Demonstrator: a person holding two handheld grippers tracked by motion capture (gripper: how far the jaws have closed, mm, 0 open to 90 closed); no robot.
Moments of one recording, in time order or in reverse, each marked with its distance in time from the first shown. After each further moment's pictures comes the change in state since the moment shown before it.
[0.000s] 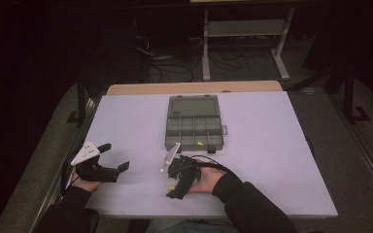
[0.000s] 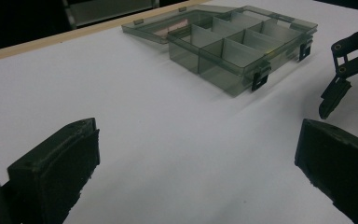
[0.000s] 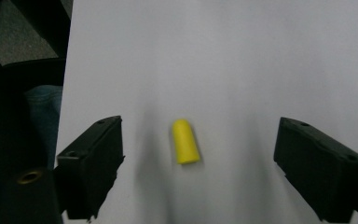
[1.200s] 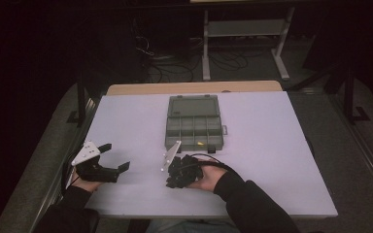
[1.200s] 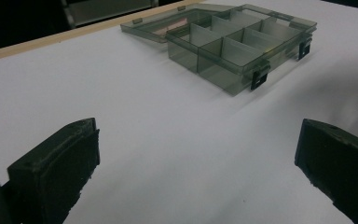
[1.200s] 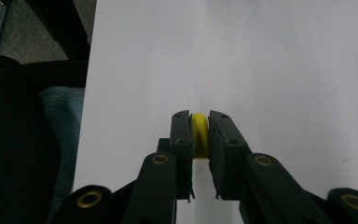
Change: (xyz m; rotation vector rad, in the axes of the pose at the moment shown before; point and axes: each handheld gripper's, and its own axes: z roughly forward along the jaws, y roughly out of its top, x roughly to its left) left arm 0.000 0.000 0.000 0.001 0.000 0.005; right arm 0.003 0.005 -0.017 -0.023 0.012 -0.029
